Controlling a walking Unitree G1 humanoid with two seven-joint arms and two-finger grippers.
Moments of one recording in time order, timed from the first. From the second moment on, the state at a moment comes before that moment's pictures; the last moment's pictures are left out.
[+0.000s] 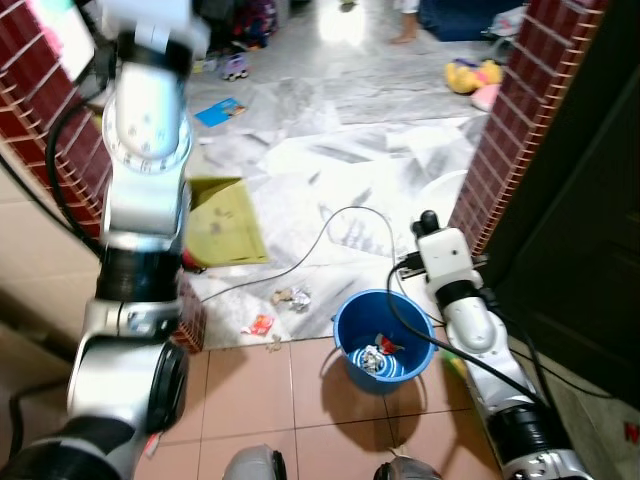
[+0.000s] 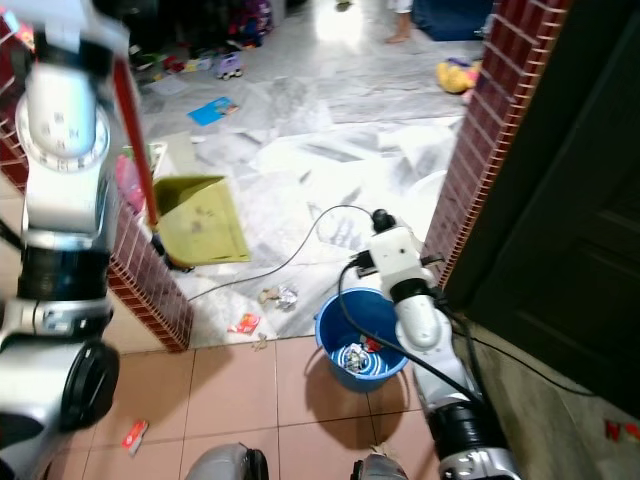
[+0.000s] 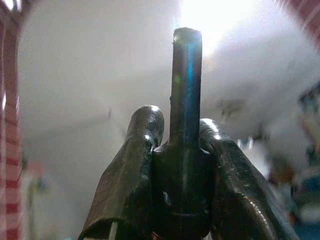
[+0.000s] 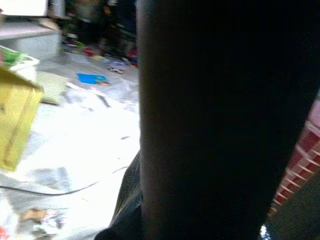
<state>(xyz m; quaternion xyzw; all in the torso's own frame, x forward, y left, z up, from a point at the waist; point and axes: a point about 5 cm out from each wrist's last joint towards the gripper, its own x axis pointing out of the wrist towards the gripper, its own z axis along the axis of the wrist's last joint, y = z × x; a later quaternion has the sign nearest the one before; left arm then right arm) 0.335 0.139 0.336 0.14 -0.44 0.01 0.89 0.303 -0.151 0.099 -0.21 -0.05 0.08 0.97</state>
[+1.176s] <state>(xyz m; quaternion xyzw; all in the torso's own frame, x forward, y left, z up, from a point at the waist) 0.293 0.134 0.089 0.10 -0.03 0.07 0.99 0.295 -0.115 0.111 -0.13 -0.01 0.38 0.92</state>
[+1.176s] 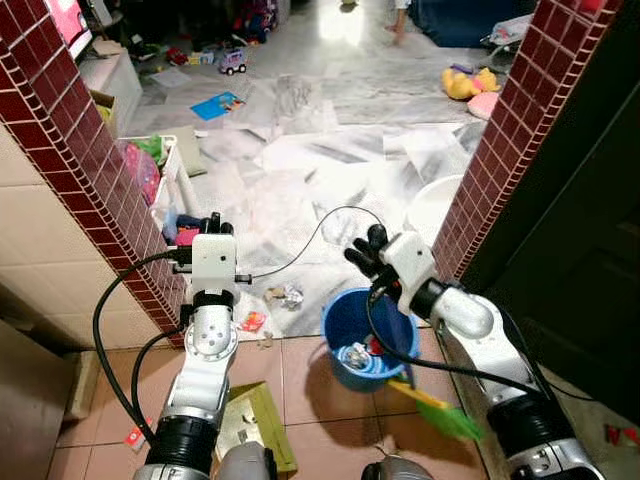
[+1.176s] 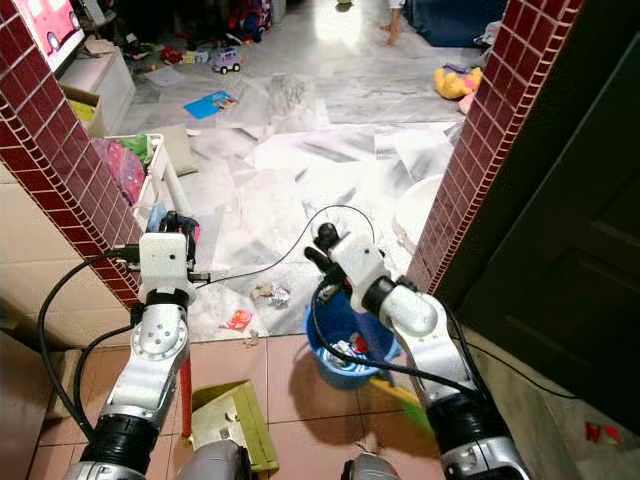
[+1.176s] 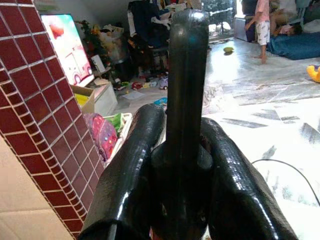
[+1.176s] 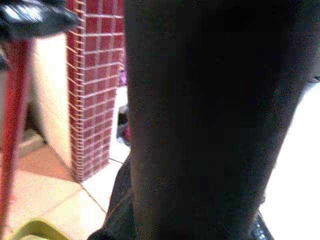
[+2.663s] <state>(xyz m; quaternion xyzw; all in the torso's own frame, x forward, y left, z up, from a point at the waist) 0.297 0.136 0.085 0.06 -0.03 0.07 1.00 0.309 -0.098 0.156 0.00 -0.10 0.25 0.96</state>
